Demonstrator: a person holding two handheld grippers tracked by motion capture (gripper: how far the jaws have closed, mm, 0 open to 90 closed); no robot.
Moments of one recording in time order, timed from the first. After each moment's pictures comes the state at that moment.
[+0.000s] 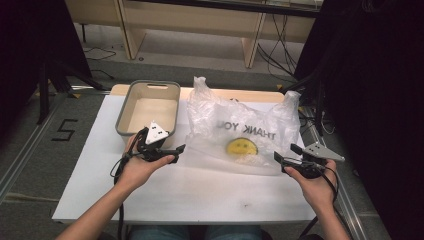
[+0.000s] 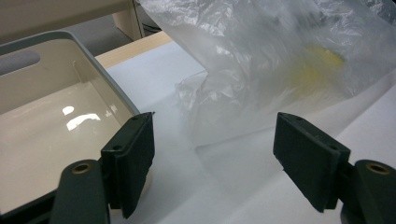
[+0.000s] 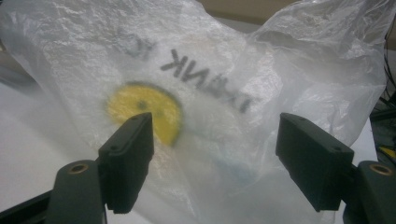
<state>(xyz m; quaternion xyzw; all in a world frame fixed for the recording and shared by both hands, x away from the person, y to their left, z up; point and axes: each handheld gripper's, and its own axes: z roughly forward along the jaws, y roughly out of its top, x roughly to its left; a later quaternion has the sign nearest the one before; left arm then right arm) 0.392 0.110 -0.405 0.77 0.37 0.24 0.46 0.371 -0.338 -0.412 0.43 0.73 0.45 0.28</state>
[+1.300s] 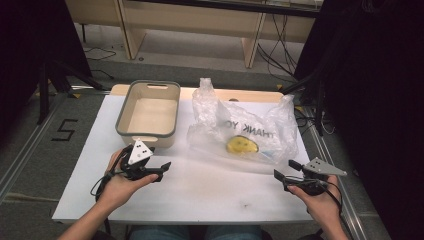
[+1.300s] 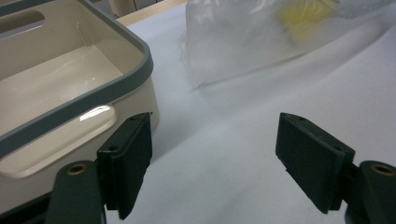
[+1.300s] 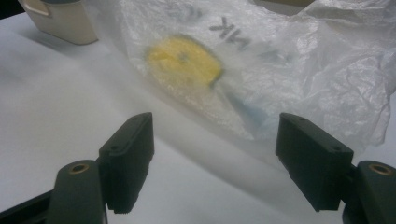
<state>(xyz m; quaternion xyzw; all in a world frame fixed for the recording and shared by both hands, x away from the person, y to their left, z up) 0.354 0.147 -0.432 0.79 0.36 0.24 0.43 0.340 -0.348 -0.435 0.41 0.76 0.45 0.23</state>
